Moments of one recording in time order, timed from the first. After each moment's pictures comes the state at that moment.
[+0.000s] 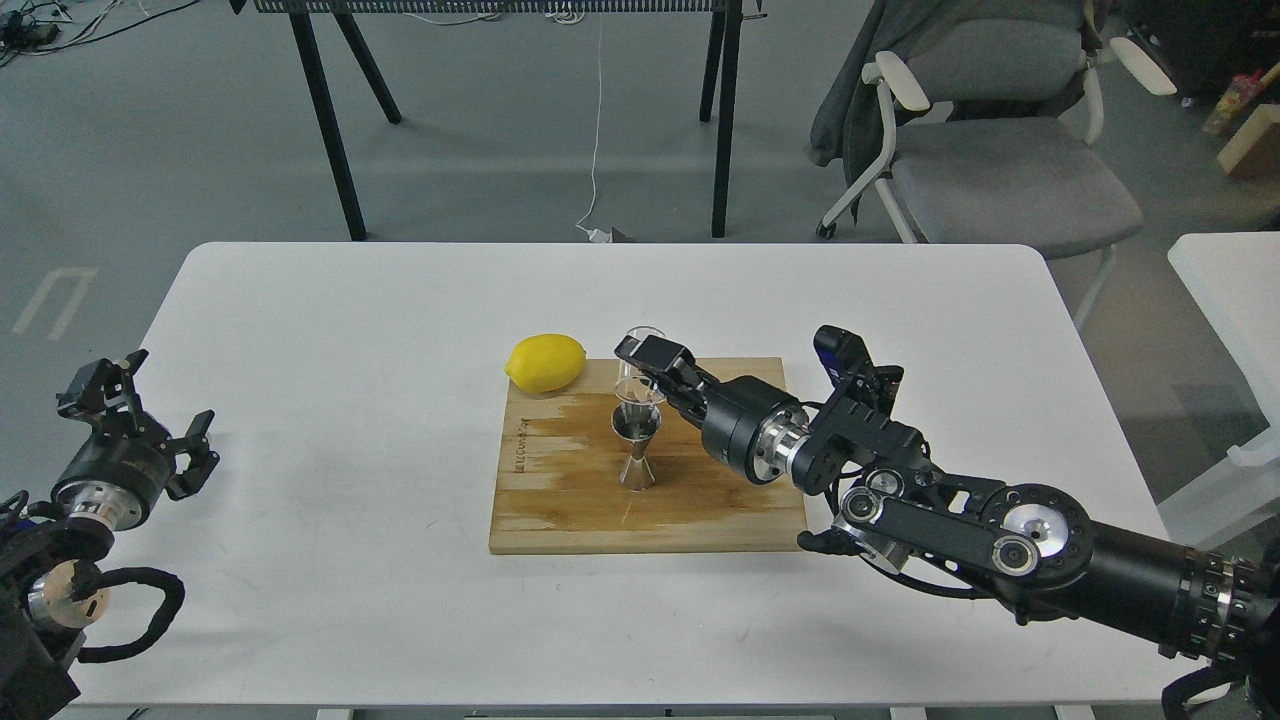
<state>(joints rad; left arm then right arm) -0.47 0.41 -0.55 -0.27 -0.08 -0.49 -0.49 0.76 -0.24 0.26 1.33 -0.86 -0.24 -0.03</state>
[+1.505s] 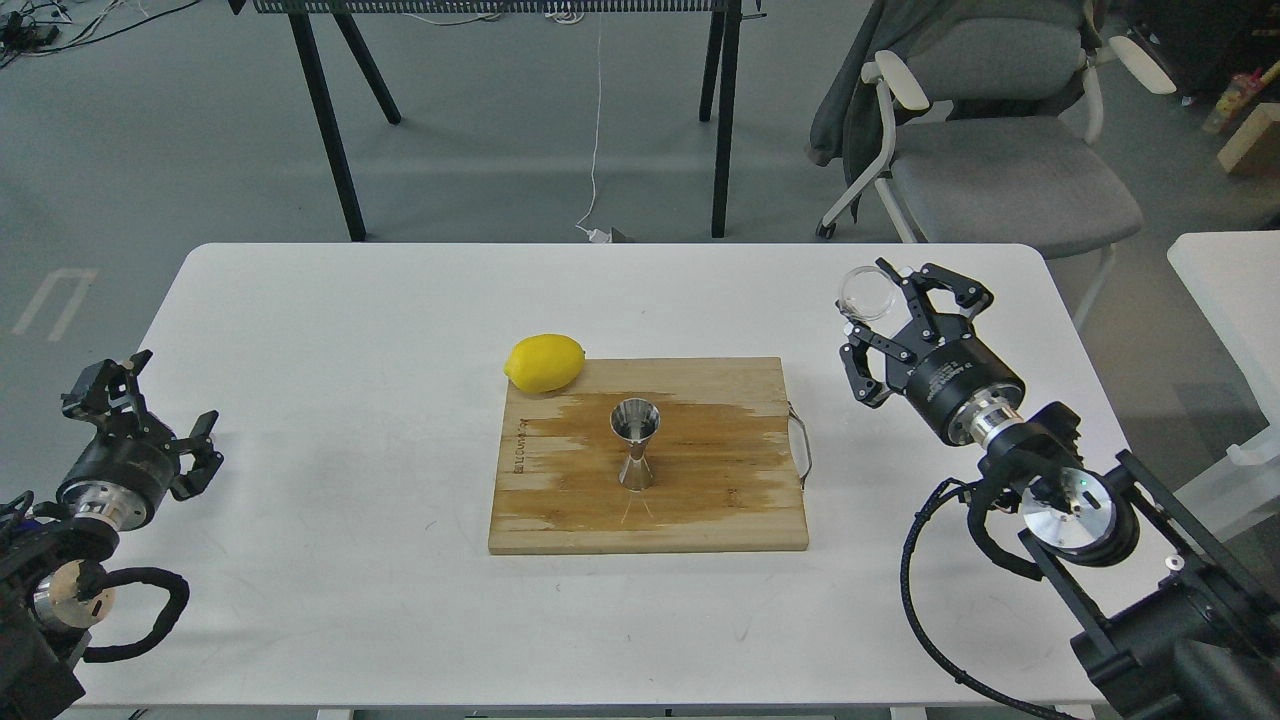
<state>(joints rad) -0.47 0.40 -0.55 -0.27 -0.08 -0.49 -0.49 0.15 -0.24 1.23 1.36 -0.04 0.04 -0.03</state>
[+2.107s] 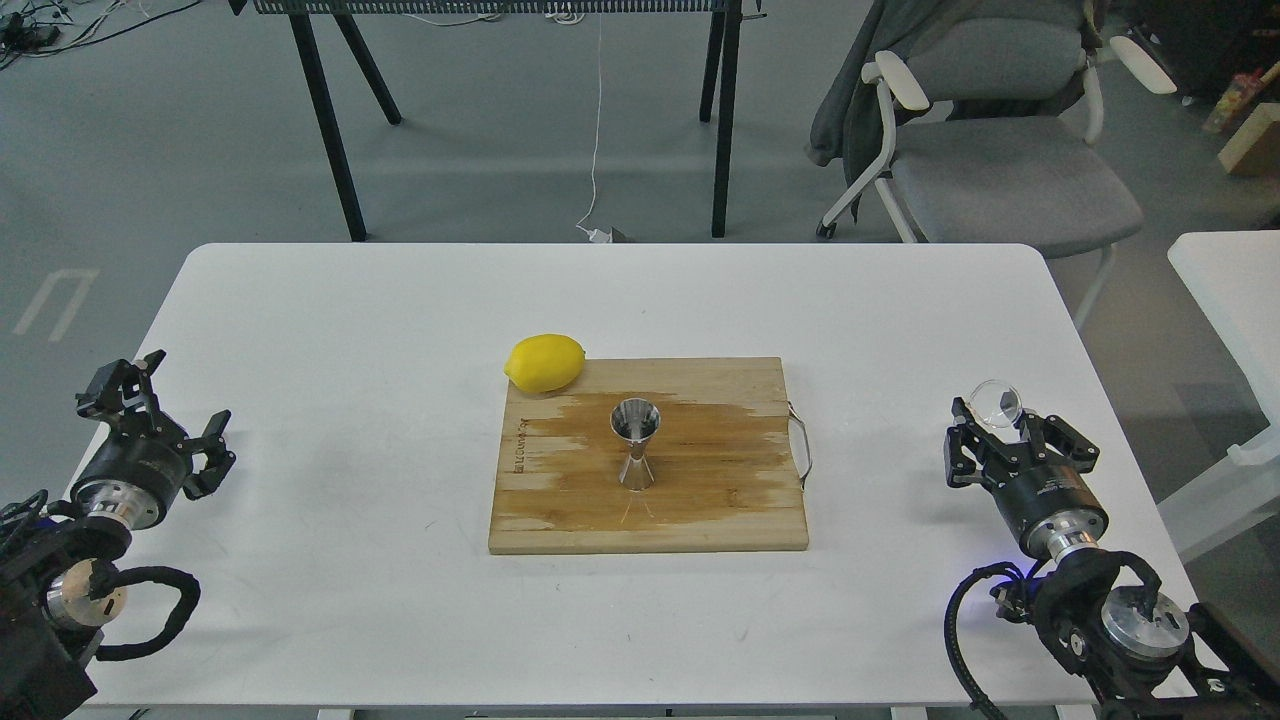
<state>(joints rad) -0.47 0.39 -0.55 -0.27 -0.08 -0.49 -0.49 0.07 -0.18 1.30 0.98 0.45 0.26 -0.03</state>
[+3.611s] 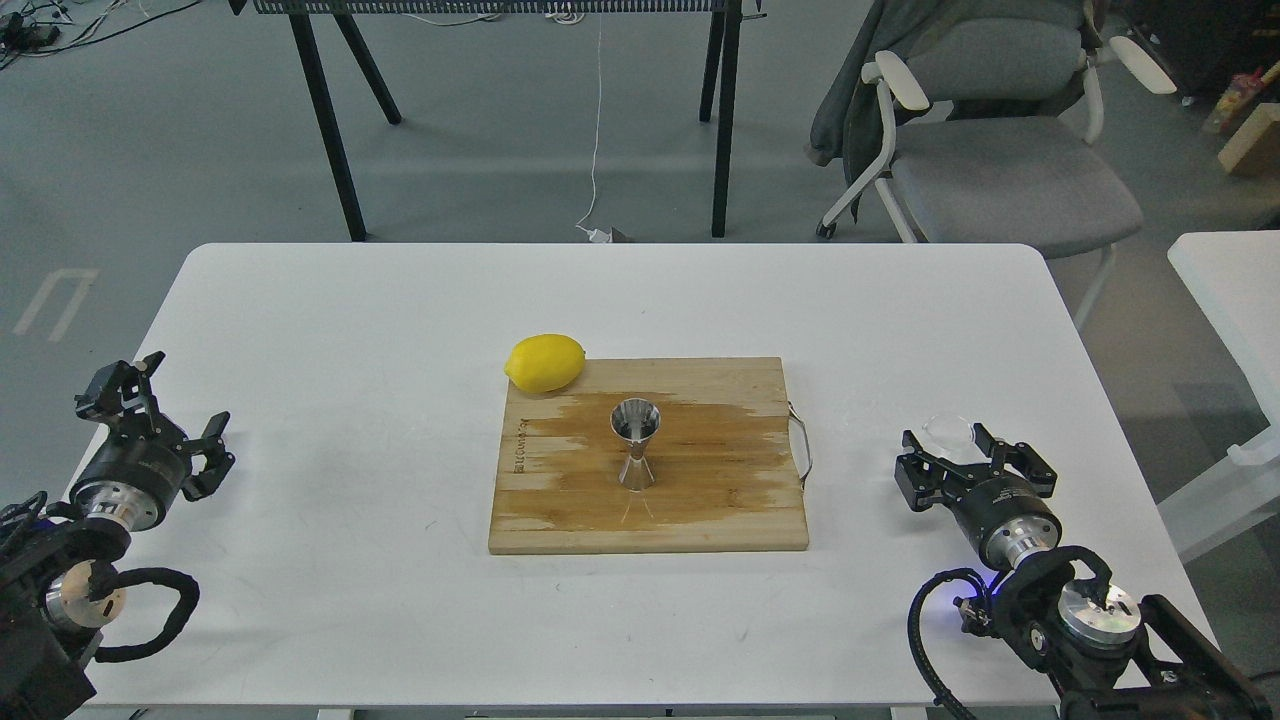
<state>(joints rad) -0.47 0.39 -0.55 -0.27 -0.08 -0.49 -0.49 0.11 -0.13 1.27 0.95 0.44 0.14 -0.03</state>
